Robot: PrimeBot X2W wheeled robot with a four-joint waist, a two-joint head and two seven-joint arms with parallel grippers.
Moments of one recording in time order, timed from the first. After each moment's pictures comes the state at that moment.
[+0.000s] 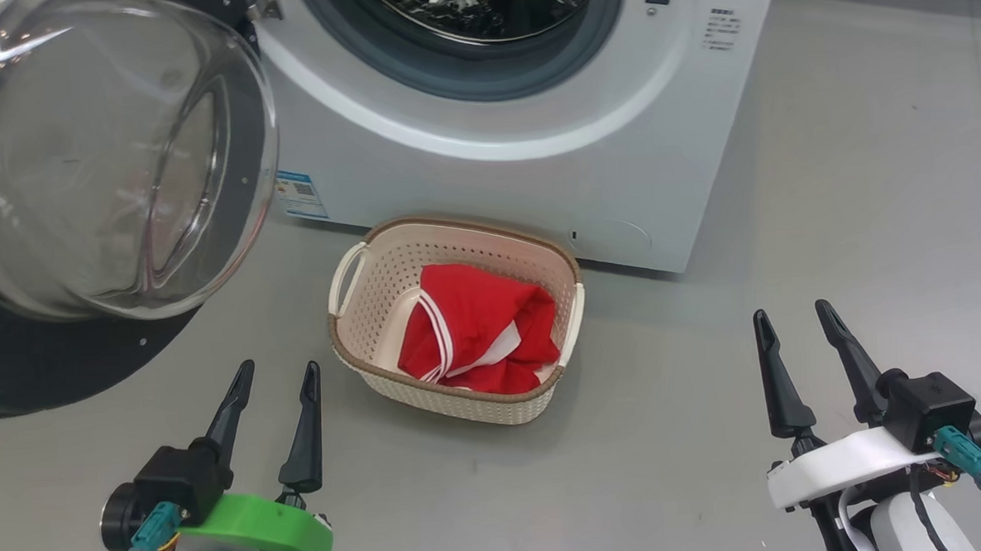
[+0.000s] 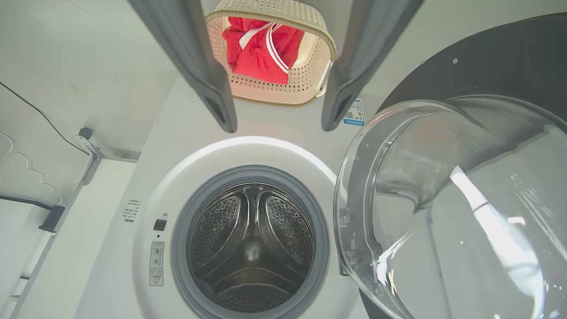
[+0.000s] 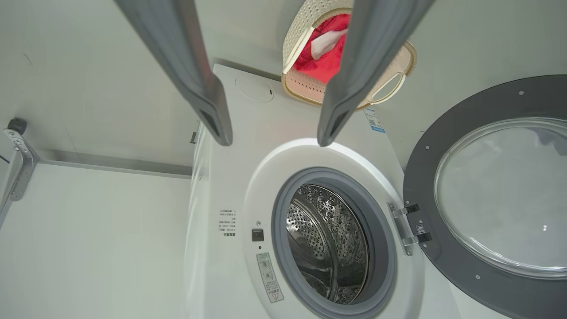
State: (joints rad) left arm -0.07 0.04 -0.18 0.21 -0.36 -0.12 -0.25; right arm -0.01 -0.06 0.10 0.14 0.26 0.12 -0.25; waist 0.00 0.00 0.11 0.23
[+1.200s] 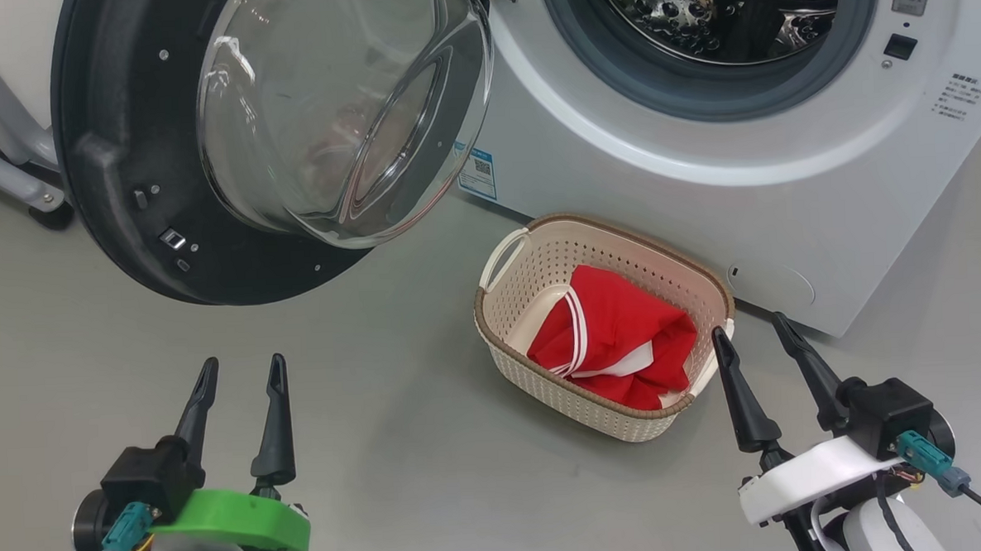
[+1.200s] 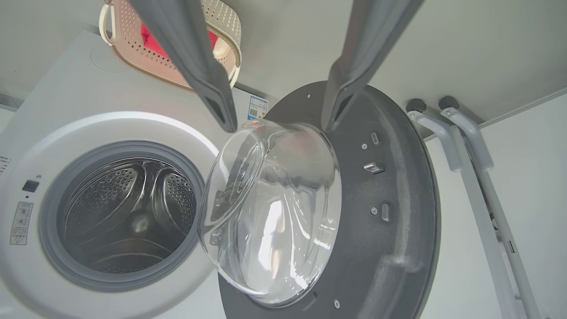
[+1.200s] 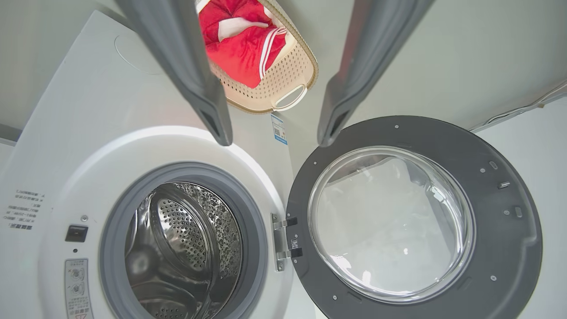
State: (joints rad) left arm -0.07 0.04 -0.14 0.20 -0.37 -0.12 -0.25; right arm -0.01 -0.06 0.17 0.17 0.26 0.12 -0.25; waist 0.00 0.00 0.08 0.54
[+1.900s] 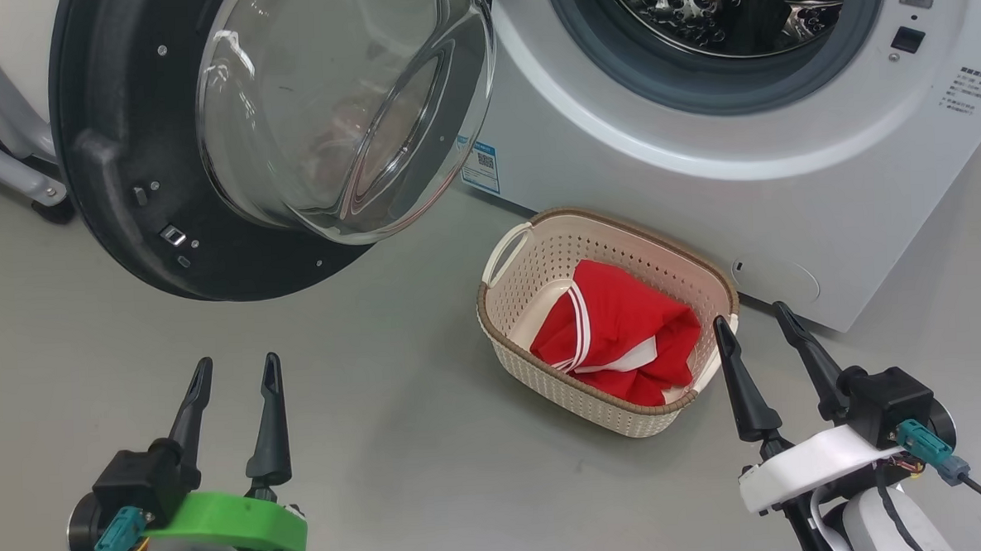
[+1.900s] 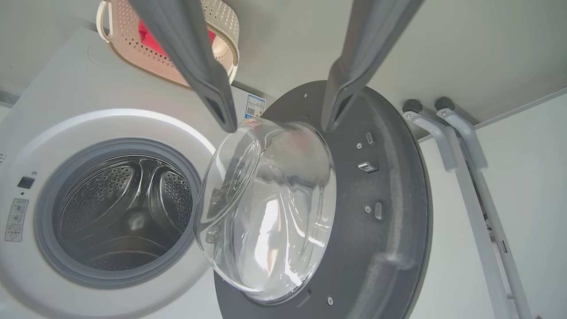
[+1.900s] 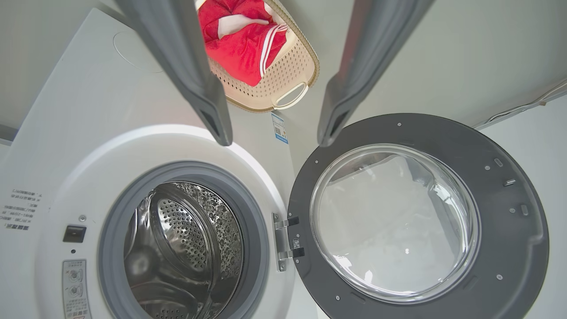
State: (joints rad) left arm -0.06 0.04 -0.13 0.17 -0.38 -0.11 -0.25; right arm -0.04 -0.07 0.18 0.18 0.27 0.12 -0.25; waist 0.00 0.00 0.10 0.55
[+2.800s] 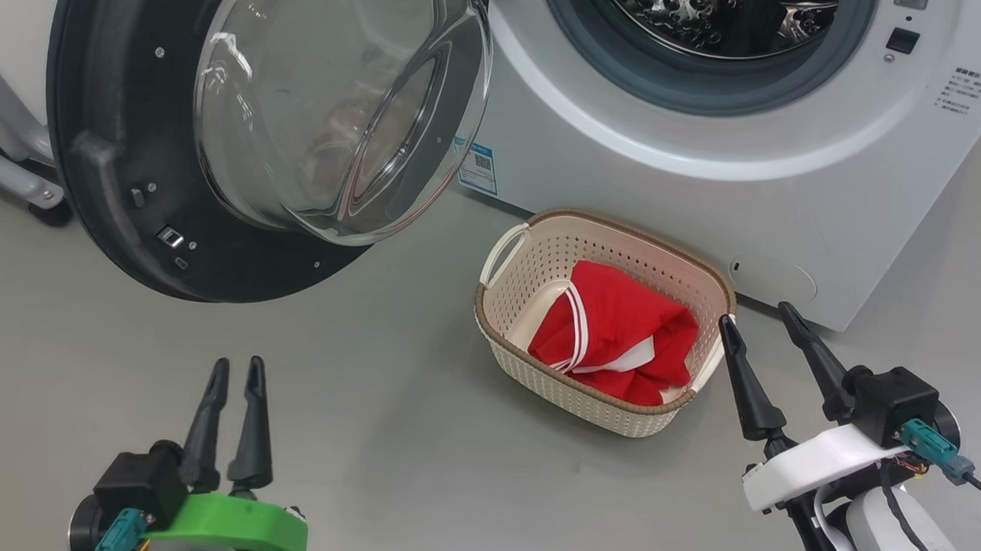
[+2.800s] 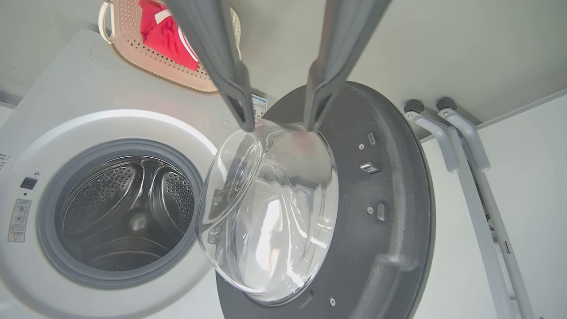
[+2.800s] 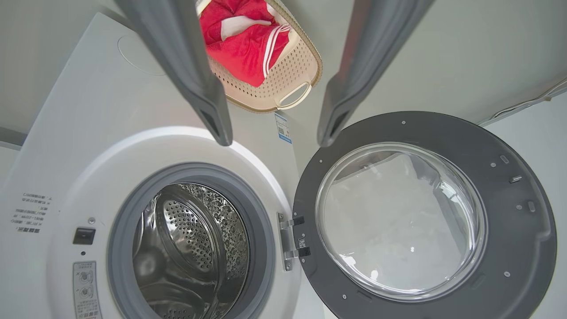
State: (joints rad) left arm -0.06 0.04 -0.13 0.17 -0.38 -0.11 -0.25; right arm -0.04 -0.07 0.17 0.19 0.28 0.12 -0.25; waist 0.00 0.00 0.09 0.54
